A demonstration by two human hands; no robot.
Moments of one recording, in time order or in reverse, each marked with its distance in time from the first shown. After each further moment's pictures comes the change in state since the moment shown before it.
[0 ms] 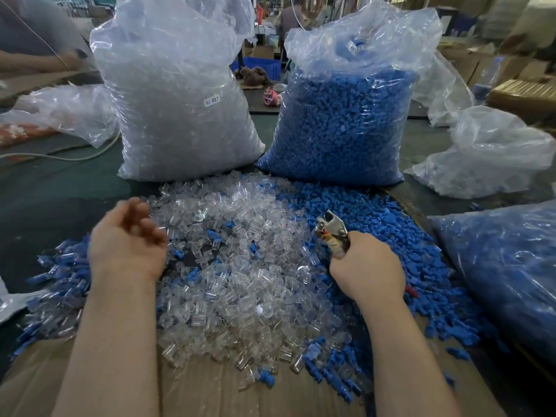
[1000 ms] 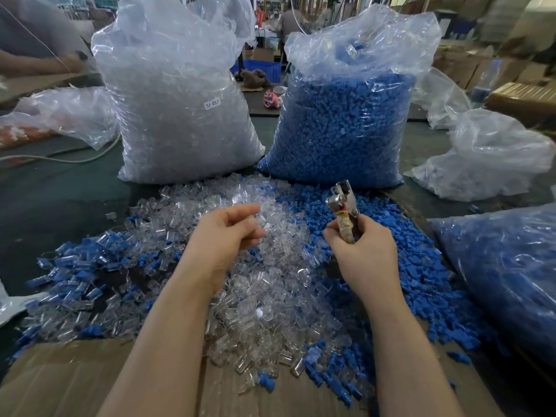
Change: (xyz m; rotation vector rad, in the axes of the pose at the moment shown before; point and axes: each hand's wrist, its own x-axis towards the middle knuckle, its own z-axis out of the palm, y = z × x) left_hand -0.035 -0.055 0.049 0.840 -0.421 0.029; right_hand 0.002 -0.004 -0.002 0.654 0.131 -0.080
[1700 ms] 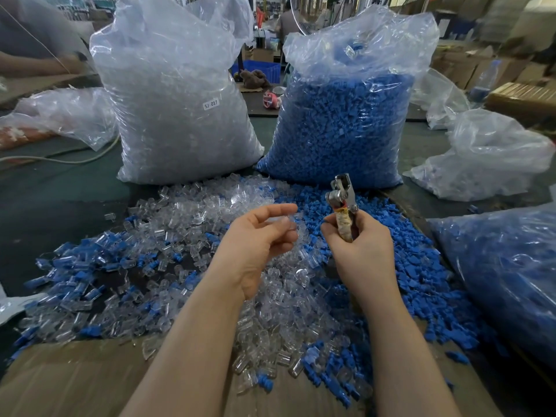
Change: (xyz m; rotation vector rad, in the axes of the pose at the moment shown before) left_hand -0.012 0.004 0.038 -0.235 -0.137 -0.049; right_hand 0.000 -0.002 0.004 0.147 0.033 -0.071
